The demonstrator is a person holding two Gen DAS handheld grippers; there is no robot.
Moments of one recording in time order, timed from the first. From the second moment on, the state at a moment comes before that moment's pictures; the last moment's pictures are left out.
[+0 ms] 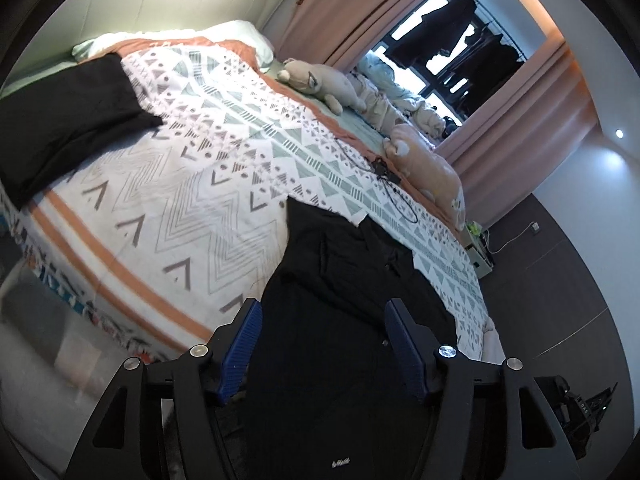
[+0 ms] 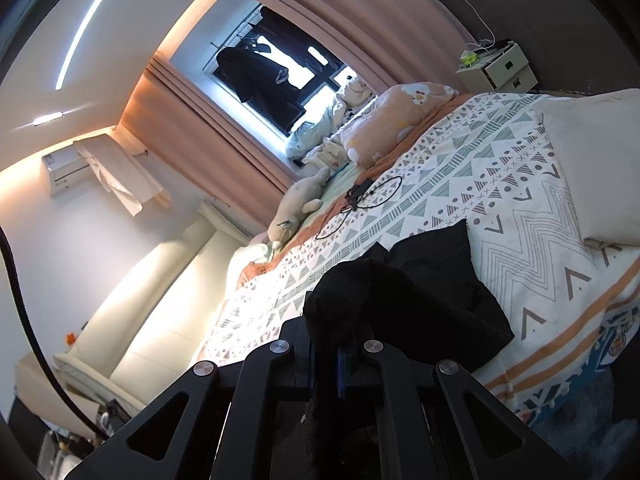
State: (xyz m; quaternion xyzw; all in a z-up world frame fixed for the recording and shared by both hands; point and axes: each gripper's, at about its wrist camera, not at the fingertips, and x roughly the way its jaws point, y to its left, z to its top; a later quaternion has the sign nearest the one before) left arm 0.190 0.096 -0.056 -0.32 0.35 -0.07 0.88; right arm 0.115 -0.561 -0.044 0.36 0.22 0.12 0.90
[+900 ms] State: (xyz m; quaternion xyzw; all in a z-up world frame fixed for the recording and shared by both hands) left arm 0.061 0.083 -0.136 -0.36 0.43 -0.10 0.82; right arm 0.018 -0.544 -0.065 0.35 0.26 0.11 0.89
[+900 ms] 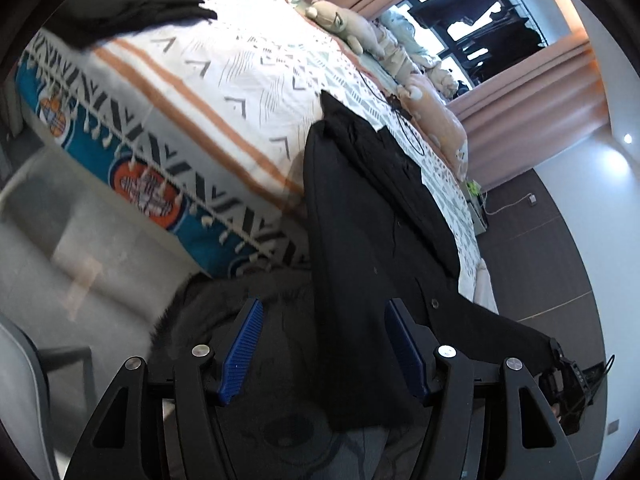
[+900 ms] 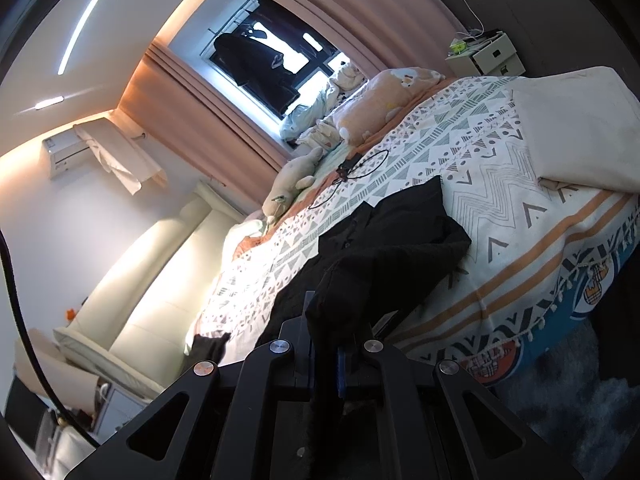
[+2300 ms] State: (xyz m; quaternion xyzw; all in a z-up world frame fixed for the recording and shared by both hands) left arm 0.312 0.081 0.033 -0.38 0.29 -0.10 0.88; right arm 0.238 -0.576 0.008 0.38 0.21 0.13 0.89
